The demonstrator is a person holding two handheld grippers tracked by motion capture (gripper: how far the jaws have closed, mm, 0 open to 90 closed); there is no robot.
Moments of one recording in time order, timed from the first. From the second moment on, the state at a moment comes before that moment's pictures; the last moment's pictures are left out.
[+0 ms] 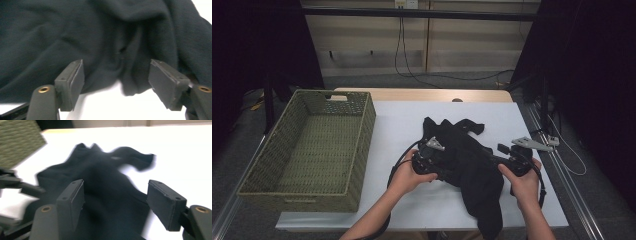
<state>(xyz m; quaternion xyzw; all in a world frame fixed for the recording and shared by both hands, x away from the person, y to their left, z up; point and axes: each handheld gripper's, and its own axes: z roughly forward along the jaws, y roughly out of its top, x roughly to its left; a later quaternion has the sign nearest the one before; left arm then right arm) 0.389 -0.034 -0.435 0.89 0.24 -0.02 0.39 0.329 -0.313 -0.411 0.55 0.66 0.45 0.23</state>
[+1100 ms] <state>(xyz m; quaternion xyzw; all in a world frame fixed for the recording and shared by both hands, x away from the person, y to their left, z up) 0.403 0.027 -0.393 0.84 0.32 -0.06 0.43 0.341 -0.358 -0.439 0.58 0.68 0.39 0.24</state>
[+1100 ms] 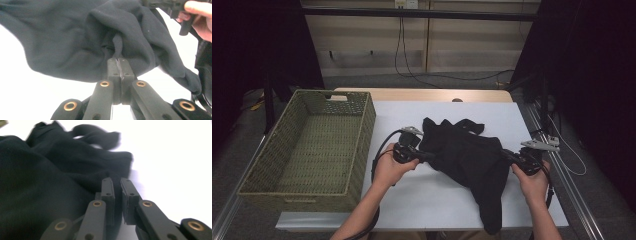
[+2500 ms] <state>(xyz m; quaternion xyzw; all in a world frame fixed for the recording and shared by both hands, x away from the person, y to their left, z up) 0.426 0.048 -0.386 0.81 0.38 -0.01 0.45 0.318 -0.309 -0.414 0.48 0.74 0.45 0.13</state>
